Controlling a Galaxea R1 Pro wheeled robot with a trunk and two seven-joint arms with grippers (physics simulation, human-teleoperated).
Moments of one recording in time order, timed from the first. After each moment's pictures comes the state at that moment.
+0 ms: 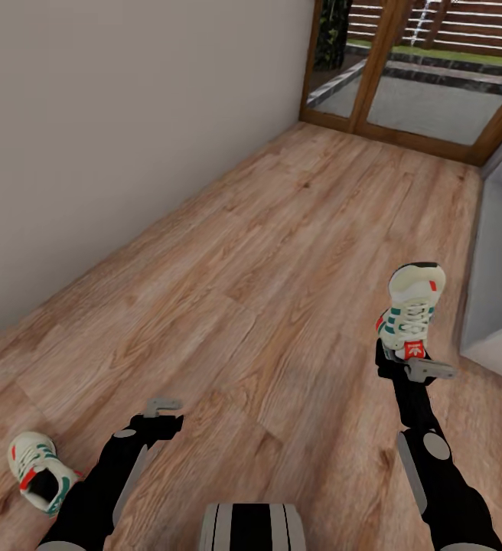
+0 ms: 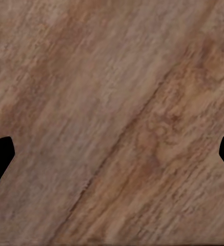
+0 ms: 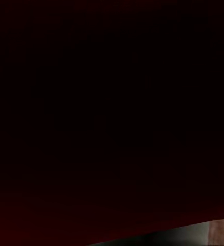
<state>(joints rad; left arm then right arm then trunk) -0.41 -0.01 0.00 -1.04 -0.04 0.49 0.00 -0.40 -0.03 -0.25 -1.16 0.00 -0.38 0.02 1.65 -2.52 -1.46</state>
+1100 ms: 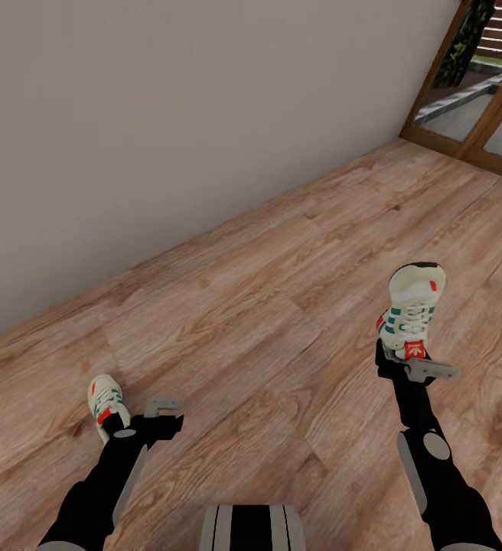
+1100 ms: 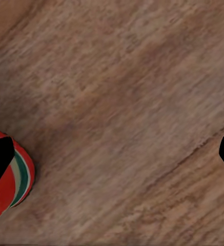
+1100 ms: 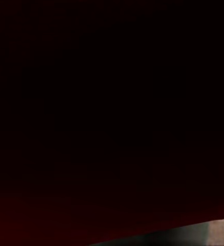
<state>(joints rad) -0.41 -0.01 0.00 -1.04 -0.04 0.49 0.00 -0.40 -0.03 -0.25 -1.16 0.00 -0.38 0.02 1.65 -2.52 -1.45</state>
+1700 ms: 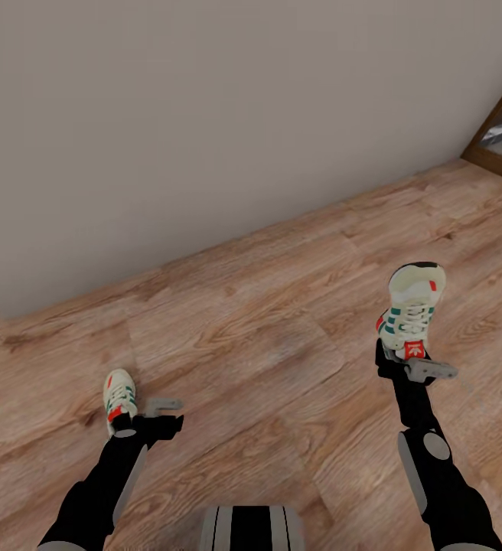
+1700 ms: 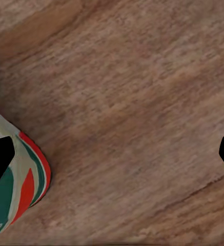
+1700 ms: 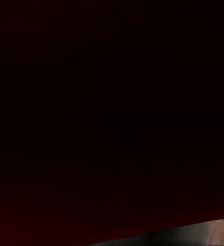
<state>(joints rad) -0.41 -0.01 0.00 -1.04 -0.04 0.49 0.00 -0.40 -0.03 -0.25 -1.16 0.00 -0.38 0.02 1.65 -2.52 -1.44</state>
